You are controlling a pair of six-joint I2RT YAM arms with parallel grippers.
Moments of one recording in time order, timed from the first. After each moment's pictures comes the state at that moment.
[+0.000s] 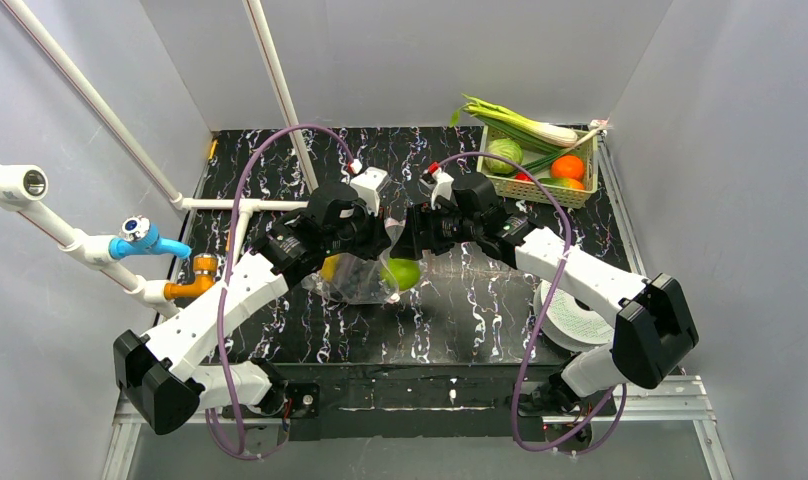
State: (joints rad) left arm -0.71 1.19 1.14 -0.55 0.07 -0.27; right arm 0.72 1.44 1.09 -0.21 -0.46 0.47
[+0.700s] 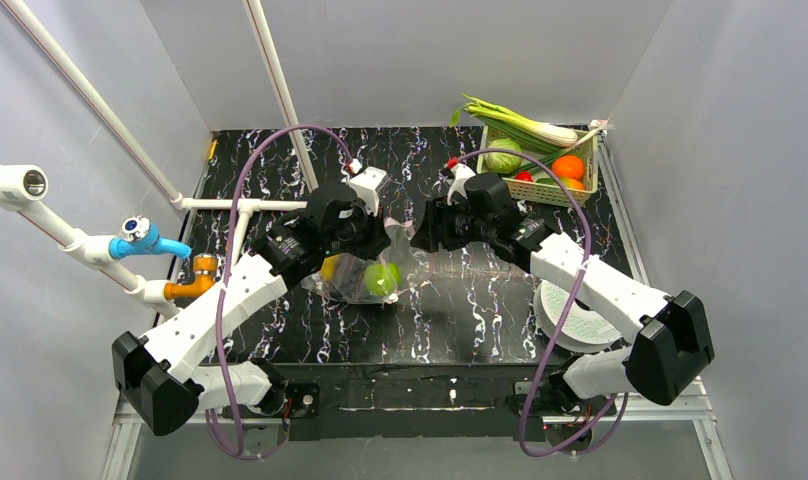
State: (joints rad) left arm -0.71 1.19 1.14 -0.55 0.06 -0.27; right arm 0.70 1.35 1.09 -0.29 -0.26 0.46
